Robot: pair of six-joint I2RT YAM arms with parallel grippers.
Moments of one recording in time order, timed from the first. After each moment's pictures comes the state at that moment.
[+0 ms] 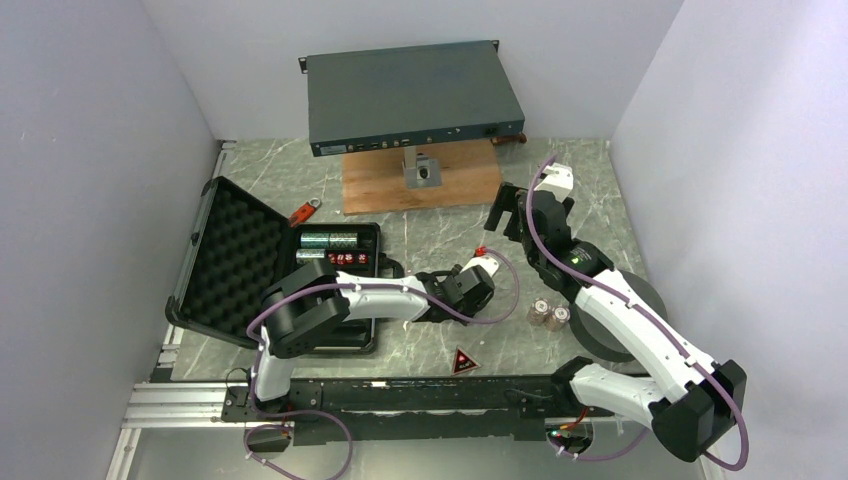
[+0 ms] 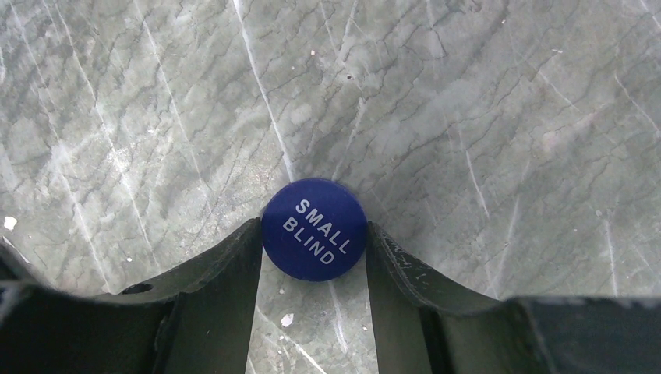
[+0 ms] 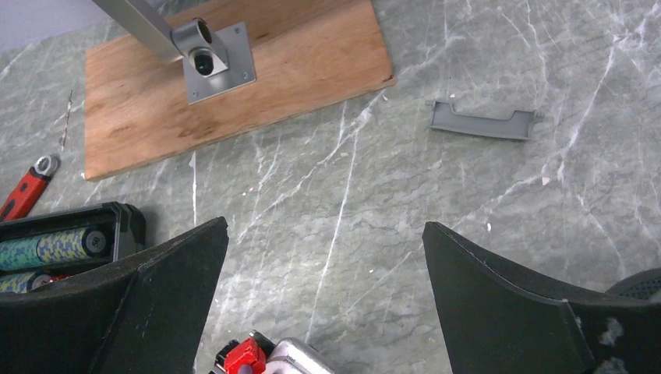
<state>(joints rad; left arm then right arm) -1.17 1.96 1.25 -0.23 -0.33 -0.39 0.55 1.05 0.95 -0.37 0.52 0.51</state>
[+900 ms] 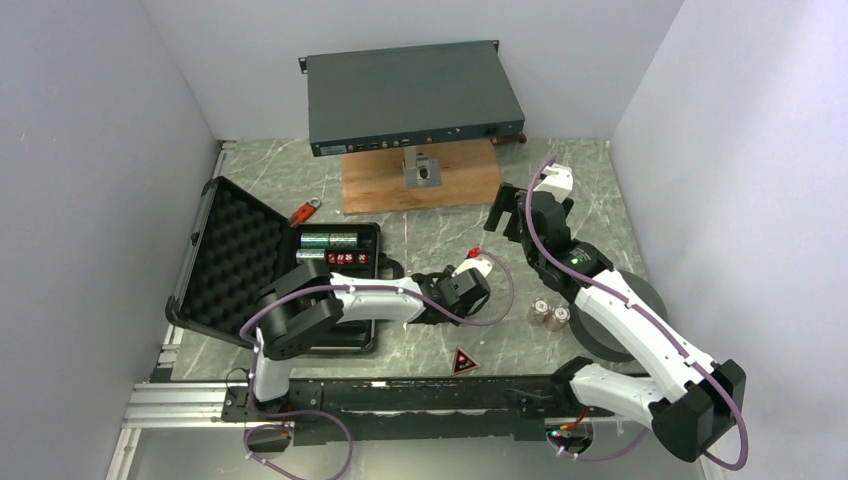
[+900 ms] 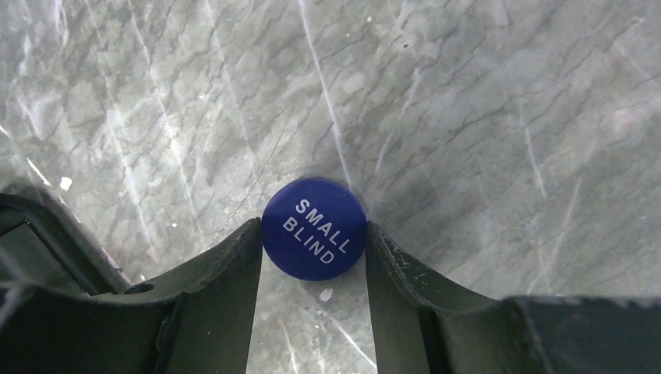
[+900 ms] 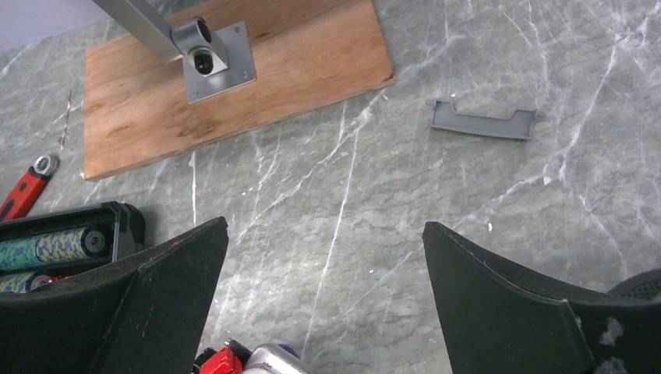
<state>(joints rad) -1.18 1.93 1.23 -0.27 -0.41 -0.39 0.55 1.05 0.95 -0.36 0.51 0.51</state>
